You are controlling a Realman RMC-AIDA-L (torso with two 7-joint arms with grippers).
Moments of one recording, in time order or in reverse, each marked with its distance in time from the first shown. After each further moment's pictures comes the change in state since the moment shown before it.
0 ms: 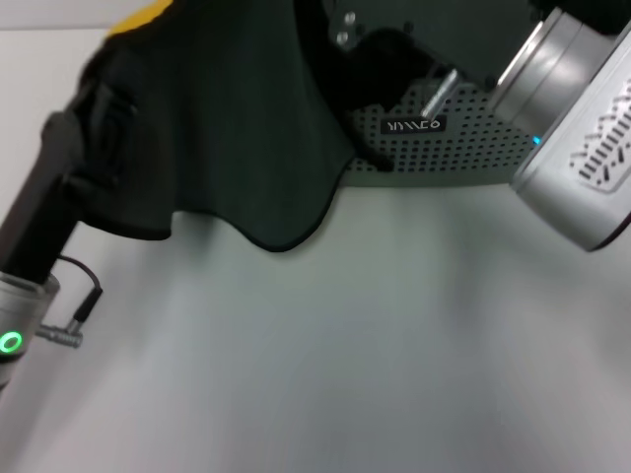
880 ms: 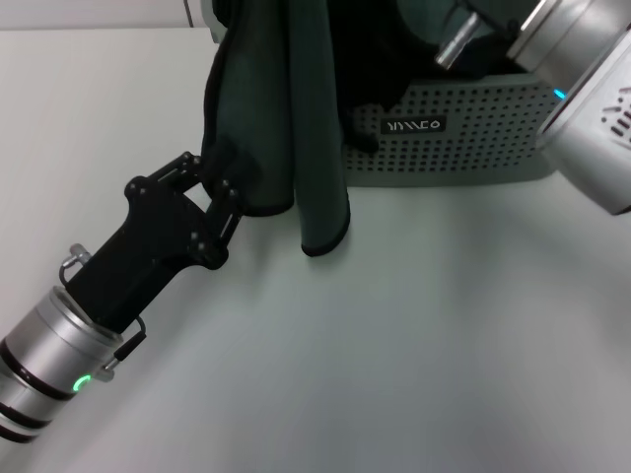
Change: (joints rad) left arm -0.013 0.001 -0.001 -0.083 0.191 -0.158 0.434; right arm 0.007 -0.001 0.055 -0.066 -0.027 -0.004 0.005
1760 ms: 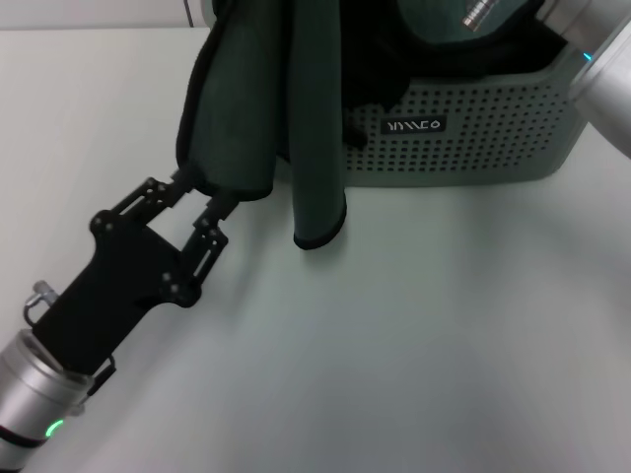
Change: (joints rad) left arm 0.102 0.000 -0.007 0.036 0.032 0.056 0.110; right arm -0.011 -0.005 0.064 -0.077 -0.129 -0.047 0.142
